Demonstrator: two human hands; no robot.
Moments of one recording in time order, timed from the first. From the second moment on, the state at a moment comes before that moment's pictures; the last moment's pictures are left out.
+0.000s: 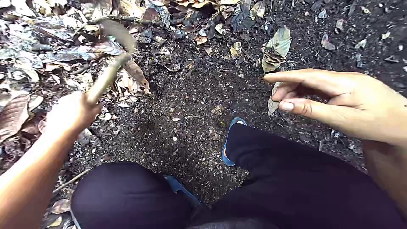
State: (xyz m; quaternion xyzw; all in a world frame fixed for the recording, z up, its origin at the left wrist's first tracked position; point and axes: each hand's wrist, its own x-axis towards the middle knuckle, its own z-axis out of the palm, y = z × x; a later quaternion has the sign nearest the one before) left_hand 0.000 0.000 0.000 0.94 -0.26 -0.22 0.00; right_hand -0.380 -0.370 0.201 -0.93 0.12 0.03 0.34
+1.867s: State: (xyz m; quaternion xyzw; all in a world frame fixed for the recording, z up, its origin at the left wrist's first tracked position) left_hand 0.001 0.357 0.022 0.80 0.25 -0.06 0.54; right_hand -0.194 -0.318 0.194 -0.95 0.15 0.19 0.19
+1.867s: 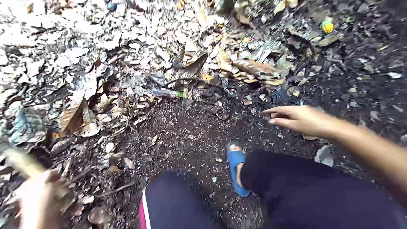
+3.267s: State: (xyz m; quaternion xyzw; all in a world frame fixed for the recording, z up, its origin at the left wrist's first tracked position) left_hand -0.088 -0.276 0.089 0.62 -0.61 -0.17 0.45; right_hand -0.159 -0.543 -0.041 -0.64 0.51 -0.05 0.57
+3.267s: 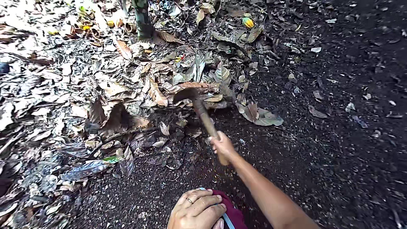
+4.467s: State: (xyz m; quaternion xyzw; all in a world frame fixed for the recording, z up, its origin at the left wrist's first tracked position) left_hand -0.009 -0.319 0.042 0.67 -0.53 -0.22 0.48; right_hand -0.172 -0.674 -0.074 -0.46 0.59 -0.35 0.57
